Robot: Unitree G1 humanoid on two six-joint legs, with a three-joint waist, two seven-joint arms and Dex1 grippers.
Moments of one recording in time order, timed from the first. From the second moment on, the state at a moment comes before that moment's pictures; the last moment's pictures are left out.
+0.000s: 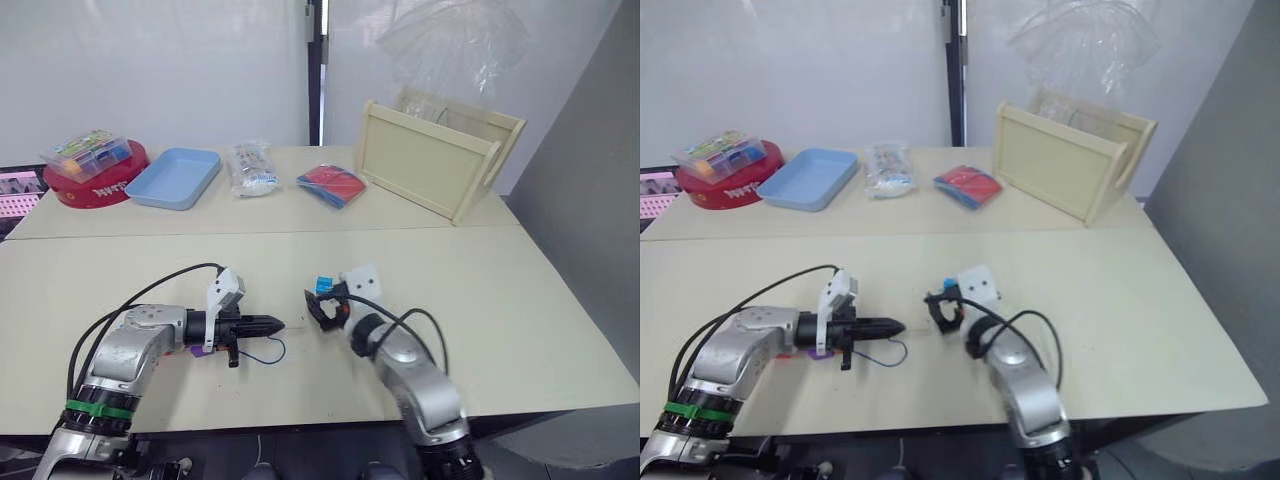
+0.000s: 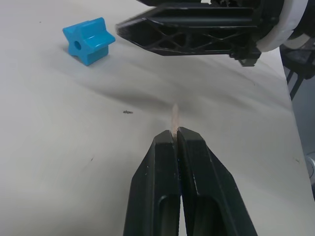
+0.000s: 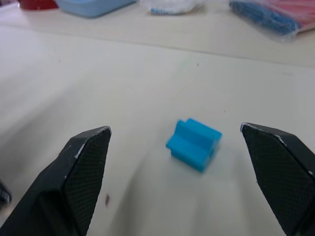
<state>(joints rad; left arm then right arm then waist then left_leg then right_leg) -0.38 0.68 -0.02 0.01 -0.43 0.58 -1.20 -0.30 0.08 0.27 -0.20 -0.01 0.49 0.10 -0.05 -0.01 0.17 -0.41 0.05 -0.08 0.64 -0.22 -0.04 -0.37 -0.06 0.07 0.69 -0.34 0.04</state>
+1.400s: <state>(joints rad) -0.37 0.70 -0.09 -0.02 -0.45 0.57 -1.21 0.02 -0.05 0.50 -0.33 -0.08 0.22 -0.01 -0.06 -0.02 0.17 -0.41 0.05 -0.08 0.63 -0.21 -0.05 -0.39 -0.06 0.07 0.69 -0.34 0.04</state>
